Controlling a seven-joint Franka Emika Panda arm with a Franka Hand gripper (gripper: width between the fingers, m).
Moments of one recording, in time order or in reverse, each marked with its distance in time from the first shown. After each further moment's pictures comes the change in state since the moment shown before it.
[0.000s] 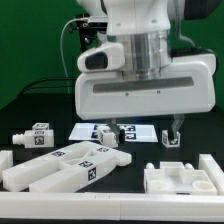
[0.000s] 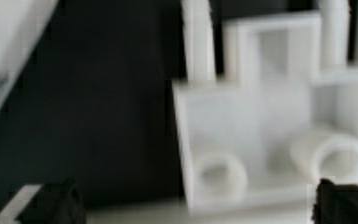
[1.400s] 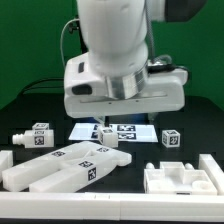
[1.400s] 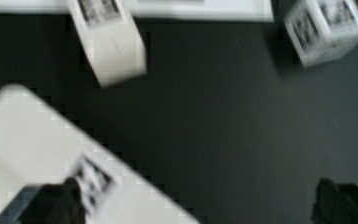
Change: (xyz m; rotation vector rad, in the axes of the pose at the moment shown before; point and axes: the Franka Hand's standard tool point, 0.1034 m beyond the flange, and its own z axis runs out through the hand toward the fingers) arm -0.121 0.043 0.010 -0.005 -0.669 -0.028
